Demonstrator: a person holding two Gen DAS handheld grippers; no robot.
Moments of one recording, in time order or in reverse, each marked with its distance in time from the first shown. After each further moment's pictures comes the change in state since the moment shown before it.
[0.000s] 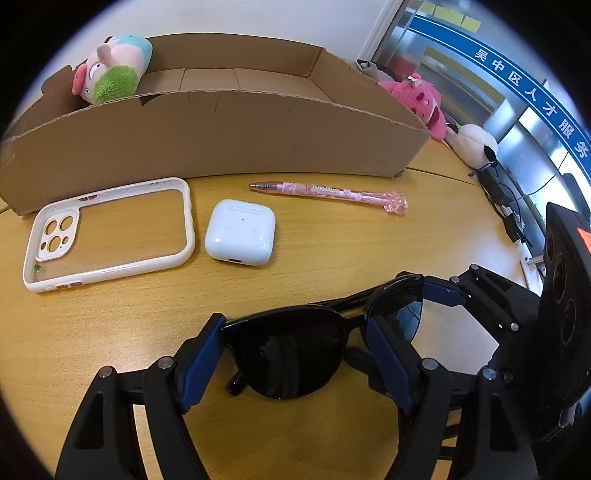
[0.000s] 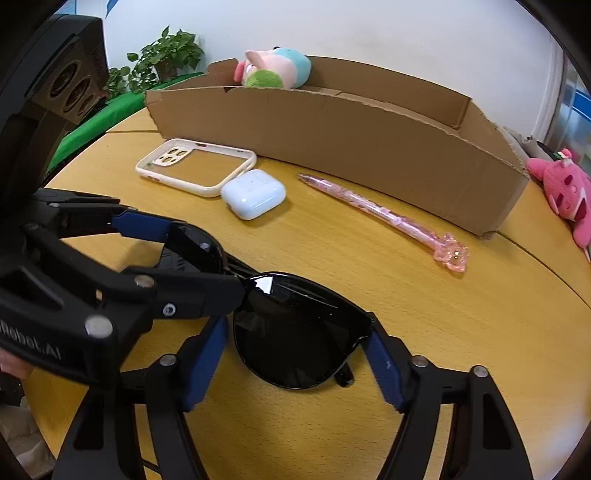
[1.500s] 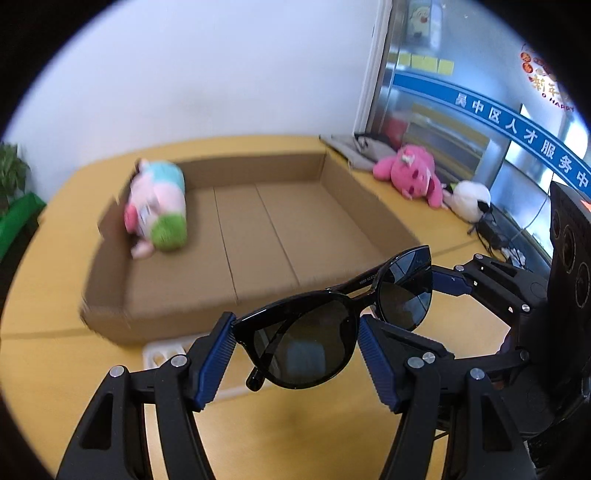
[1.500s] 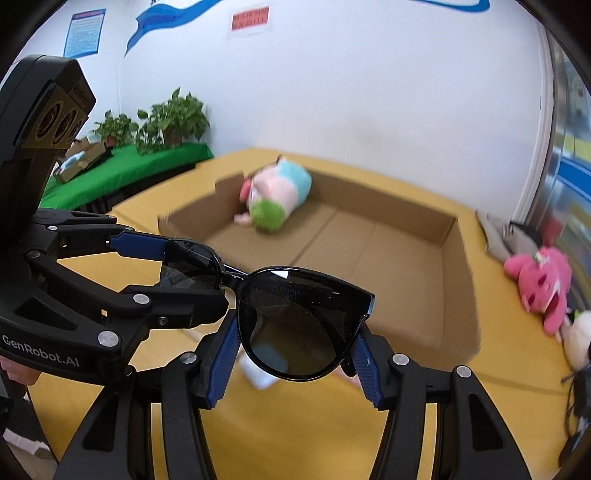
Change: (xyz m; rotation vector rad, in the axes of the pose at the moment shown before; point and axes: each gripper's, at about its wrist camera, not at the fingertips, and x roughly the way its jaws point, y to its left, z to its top) left arm -0.124 0.012 0.078 0.151 -0.289 0.112; right arm -0.073 0.024 0.113 -0.082 -0.300 -0.041
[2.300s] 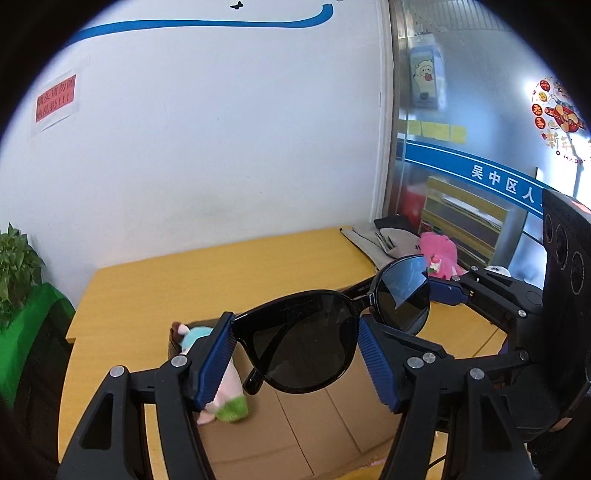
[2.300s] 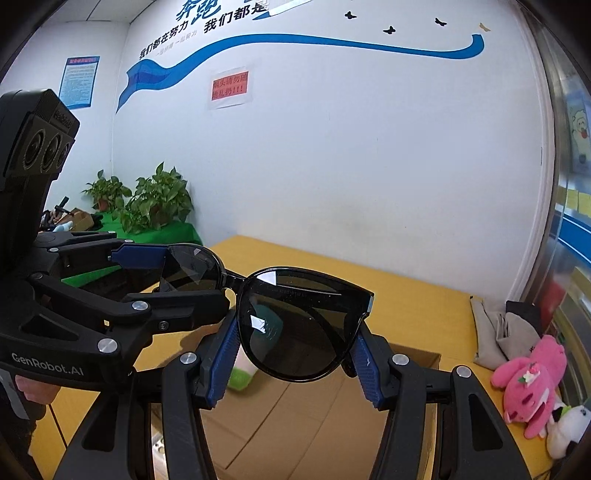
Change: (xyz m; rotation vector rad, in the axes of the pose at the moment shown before) left arm -0.021 0.045 0.188 0.082 -0.214 0.067; right arm 0.021 -0.066 0.191 0.030 -0.213 -0.008
